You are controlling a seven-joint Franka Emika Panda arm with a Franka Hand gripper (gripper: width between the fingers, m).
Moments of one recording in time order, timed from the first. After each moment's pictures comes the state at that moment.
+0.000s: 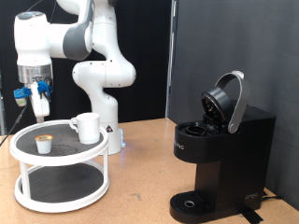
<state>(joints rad) -0.20 -0.35 -0.51 -2.52 -0.21 2.21 1.77</state>
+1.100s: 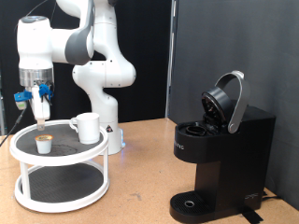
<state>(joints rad) -0.20 -0.33 -0.51 -2.55 -0.23 2.30 1.78</state>
